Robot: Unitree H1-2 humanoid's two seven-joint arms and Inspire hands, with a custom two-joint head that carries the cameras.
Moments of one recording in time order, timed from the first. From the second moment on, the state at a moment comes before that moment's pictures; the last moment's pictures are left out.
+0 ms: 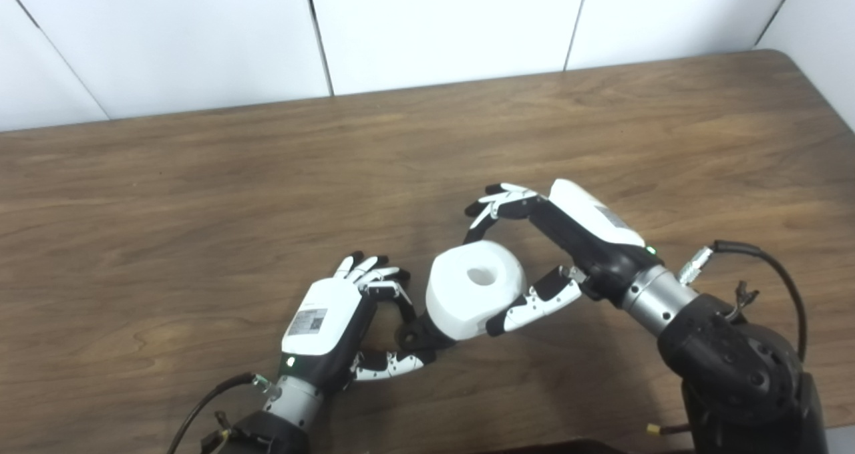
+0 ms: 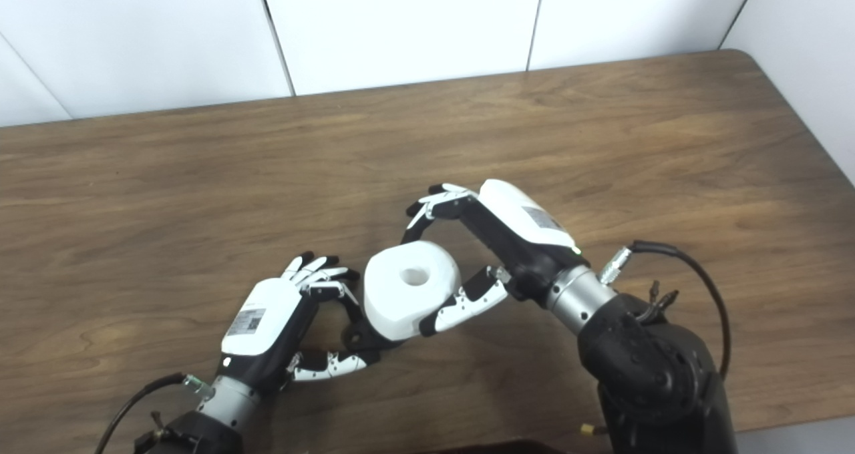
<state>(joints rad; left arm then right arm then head) 0.12 0.22 -0.45 -0.33 0.88 0.07 -0.16 -0.01 -0.17 0.14 -0.85 -0.76 0.47 0.77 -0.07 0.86</state>
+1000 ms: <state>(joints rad) 0.12 0.21 -0.46 -0.33 0.90 0.07 -0.17 0.02 -0.18 0.22 -0.76 -0.77 0.42 0.64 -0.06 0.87</state>
